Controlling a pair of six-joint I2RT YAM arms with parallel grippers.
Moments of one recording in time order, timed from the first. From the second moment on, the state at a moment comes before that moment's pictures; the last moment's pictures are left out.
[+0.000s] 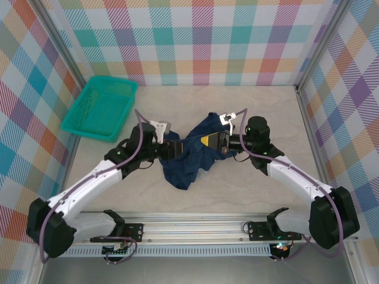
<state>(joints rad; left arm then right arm) -0.60 1.13 0.88 -0.35 0.24 -0.45 0.46 1.23 0.75 0.29 -0.93 0.70</state>
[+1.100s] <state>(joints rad) -0.59 1.25 0.91 -0.03 0.71 -0.52 0.32 1.09 0.78 -0.05 -0.89 0.51</state>
